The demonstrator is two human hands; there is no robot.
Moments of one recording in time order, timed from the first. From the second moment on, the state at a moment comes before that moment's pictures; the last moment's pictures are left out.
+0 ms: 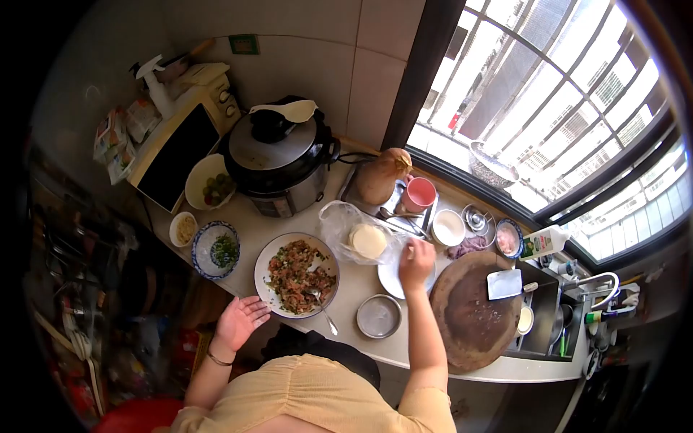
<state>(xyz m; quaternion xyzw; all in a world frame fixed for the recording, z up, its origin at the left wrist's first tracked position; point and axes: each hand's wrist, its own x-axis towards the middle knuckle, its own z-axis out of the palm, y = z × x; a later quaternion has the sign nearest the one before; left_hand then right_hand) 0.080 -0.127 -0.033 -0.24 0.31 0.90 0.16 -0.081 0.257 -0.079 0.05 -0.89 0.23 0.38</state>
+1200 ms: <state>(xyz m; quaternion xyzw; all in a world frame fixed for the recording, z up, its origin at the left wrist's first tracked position) 0.093 -0.114 -0.040 -0.21 0.28 0.92 0.19 -0.112 0.213 -0.119 0.05 -0.89 0.45 -0.04</state>
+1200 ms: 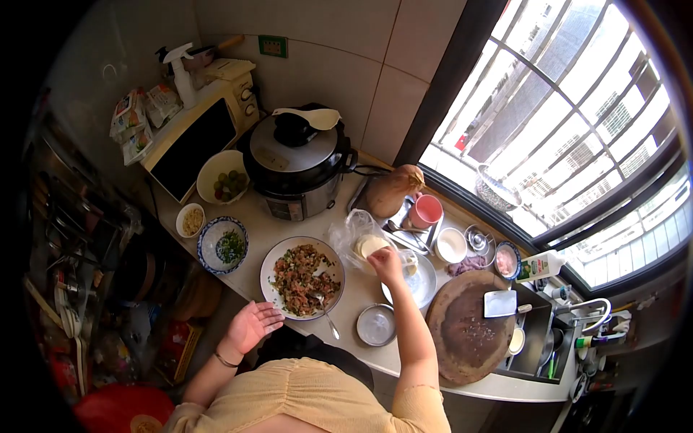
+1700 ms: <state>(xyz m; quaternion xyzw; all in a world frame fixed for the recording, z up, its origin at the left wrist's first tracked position) 0.089 -0.108 -0.039 -0.21 0.29 0.91 0.21 -0.114 0.211 -0.113 -0.01 -0.77 0.63 0.08</state>
